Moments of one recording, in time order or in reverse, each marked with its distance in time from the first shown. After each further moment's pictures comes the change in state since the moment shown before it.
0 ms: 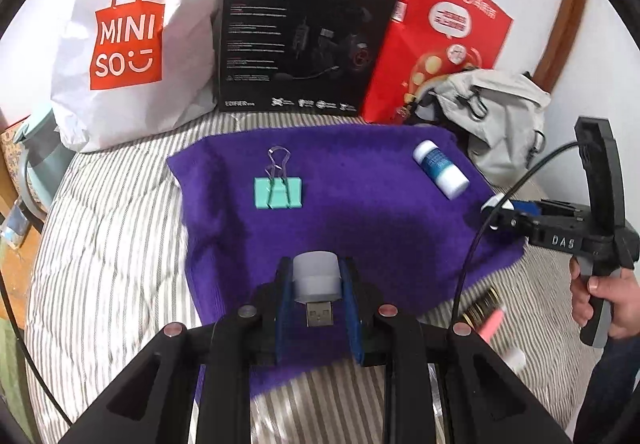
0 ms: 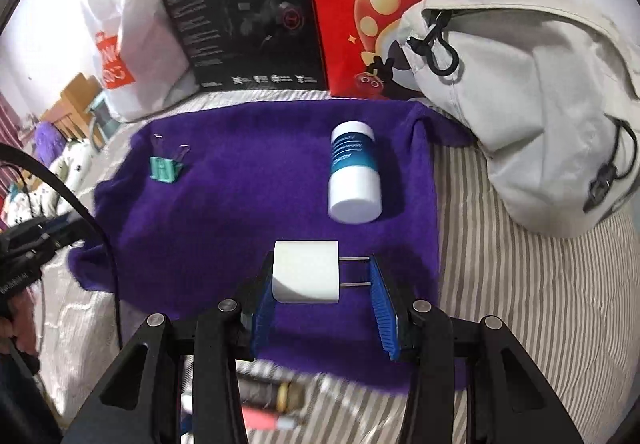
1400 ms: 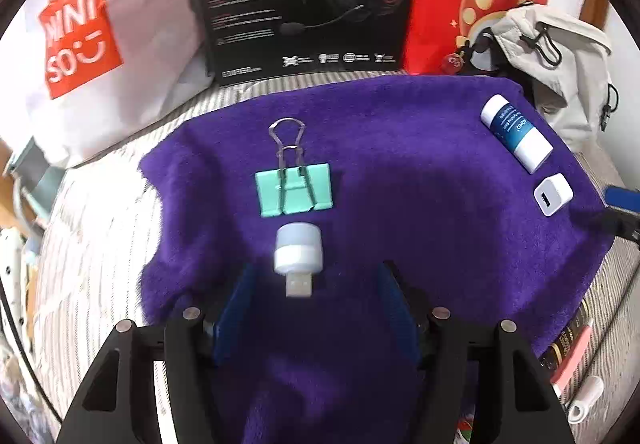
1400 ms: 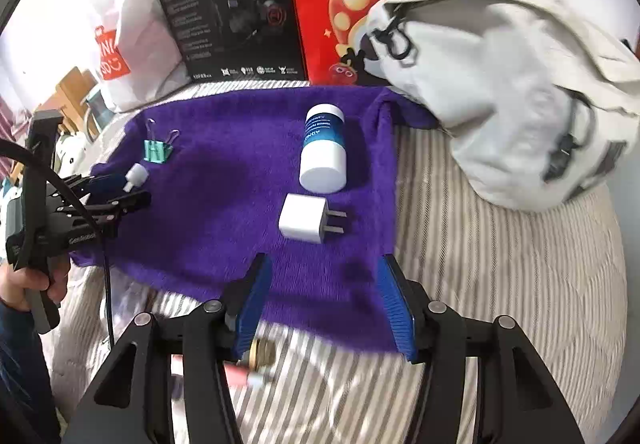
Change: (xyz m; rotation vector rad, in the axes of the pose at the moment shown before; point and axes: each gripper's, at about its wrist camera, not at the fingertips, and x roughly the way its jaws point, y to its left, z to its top) left arm 0.077 -0.007 0.014 0.094 0.123 0.192; right arm -0.050 -0.011 -0.034 0.006 -0.025 -0.025
